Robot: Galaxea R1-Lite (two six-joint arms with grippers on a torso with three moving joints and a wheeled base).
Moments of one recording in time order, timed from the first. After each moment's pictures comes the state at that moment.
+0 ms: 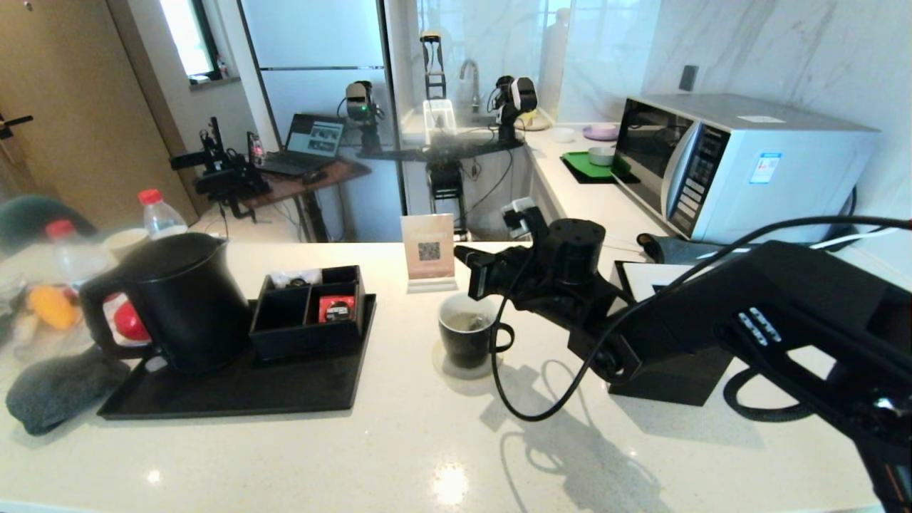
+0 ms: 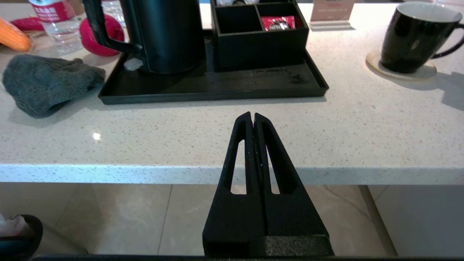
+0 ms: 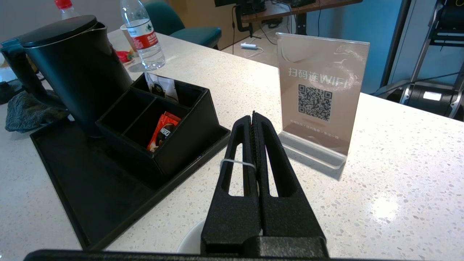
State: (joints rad) left arm 0.00 0.01 -0.03 0.05 0.01 -0.01; right arm 0.60 2.31 -1.37 -1.01 0.22 0.15
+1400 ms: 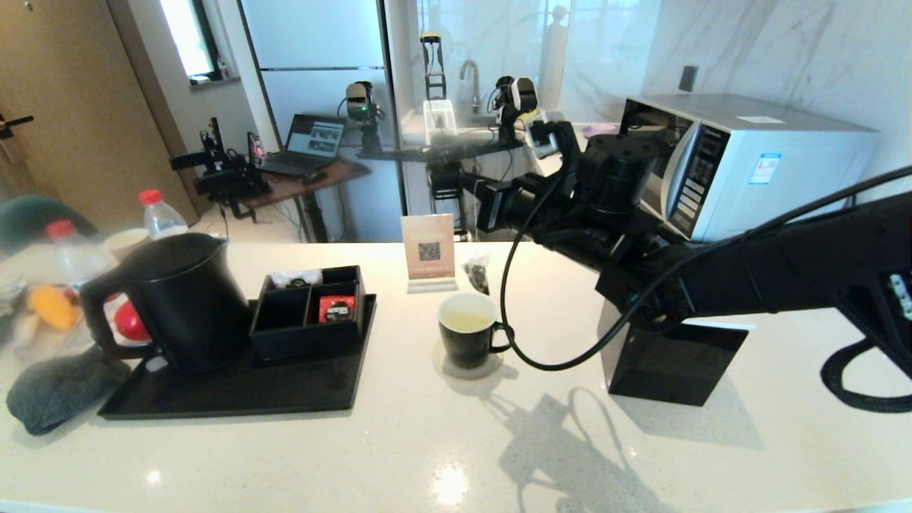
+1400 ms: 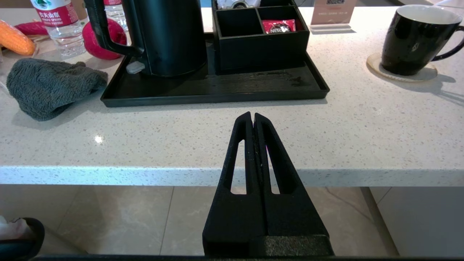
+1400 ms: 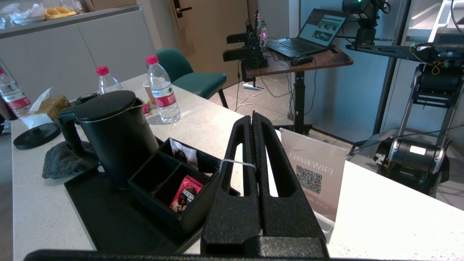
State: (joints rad) left arm 0.00 0.00 -0.02 0.05 0.01 0.00; right arm 0.60 2.13 -1.48 -0.86 0.22 0.15
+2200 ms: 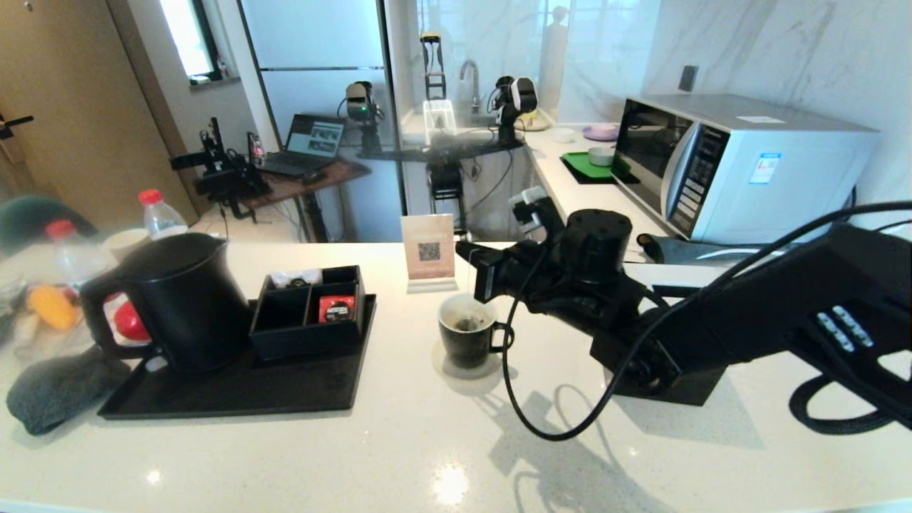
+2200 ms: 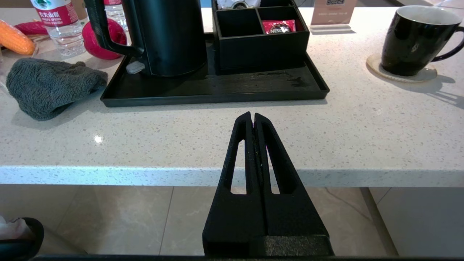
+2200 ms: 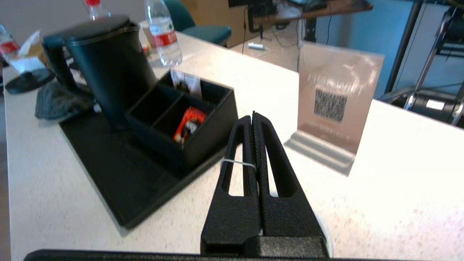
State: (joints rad) left arm 0.00 0.00 -0.02 0.05 0.01 -0.01; right arm 0.63 2.17 -1.22 -1.03 0.22 0.12
